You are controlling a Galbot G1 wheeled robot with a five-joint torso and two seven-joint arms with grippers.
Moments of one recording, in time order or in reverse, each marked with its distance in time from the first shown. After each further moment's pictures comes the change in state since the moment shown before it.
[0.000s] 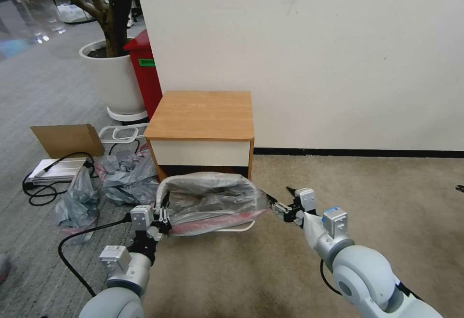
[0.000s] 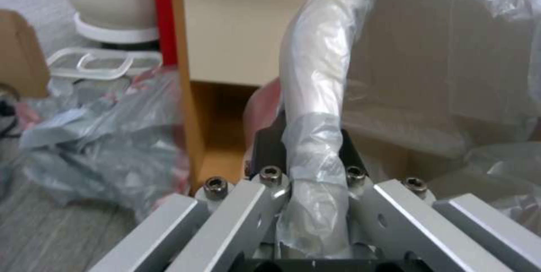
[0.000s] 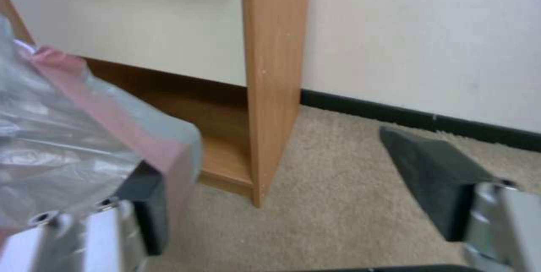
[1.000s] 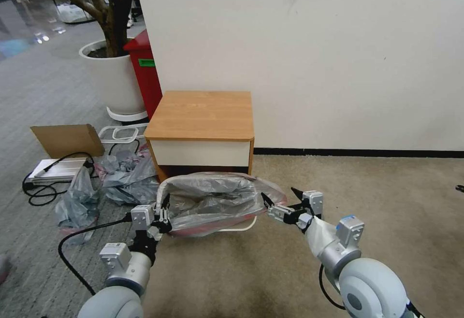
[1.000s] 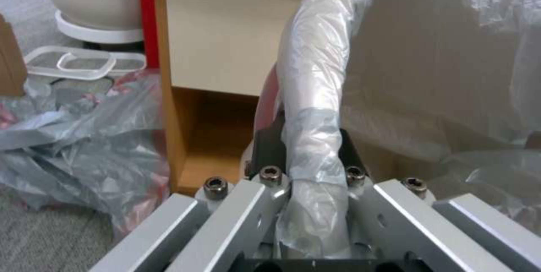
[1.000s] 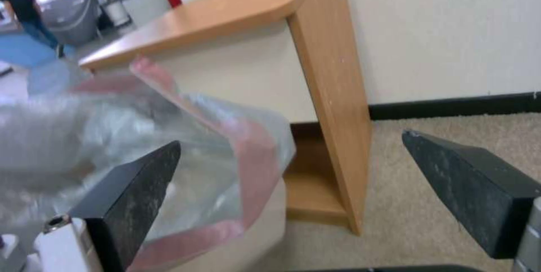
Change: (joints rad) left arm 0.006 -0.002 0.005 -0.025 -0.040 -0.007 0.022; right arm -0.046 0.089 0.045 0.018 0.244 0.133 -0.068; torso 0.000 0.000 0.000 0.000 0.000
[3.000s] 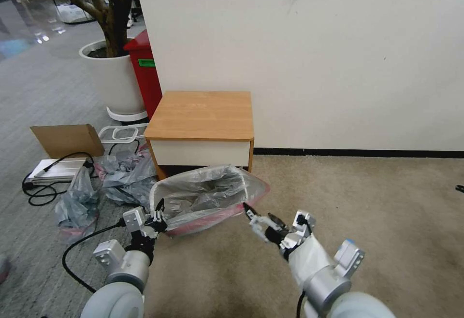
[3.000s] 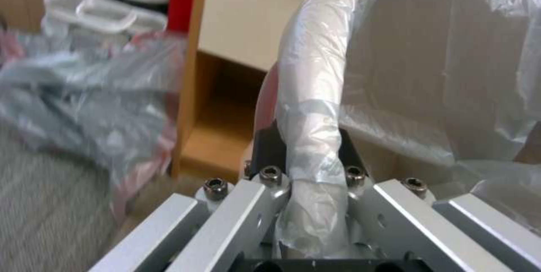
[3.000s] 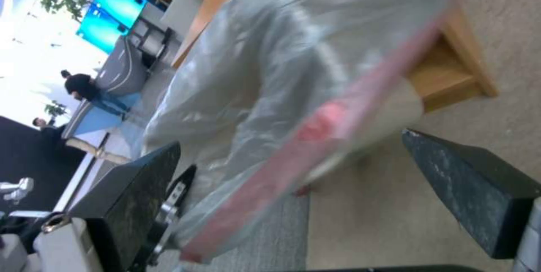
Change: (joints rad) left arm -0.034 -0.070 -0.013 0.046 -0.106 0.010 -0.057; right arm -0.205 0.238 -0.163 0.164 0.213 -0.089 0.167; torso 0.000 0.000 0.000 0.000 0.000
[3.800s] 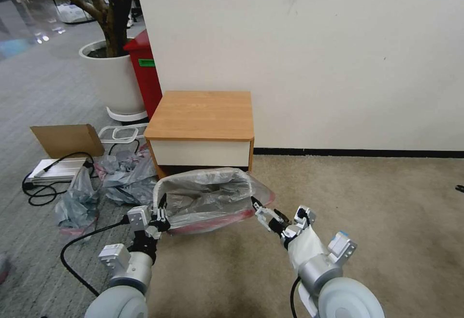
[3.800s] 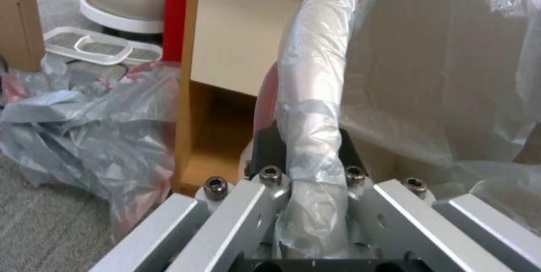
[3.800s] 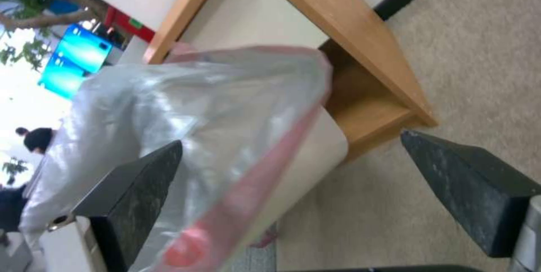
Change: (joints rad) left arm 0.013 0.000 0.001 -0.012 0.051 -0.049 0.030; right arm 0.083 0.084 0.131 -0.139 0.066 0.048 0.013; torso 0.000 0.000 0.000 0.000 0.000
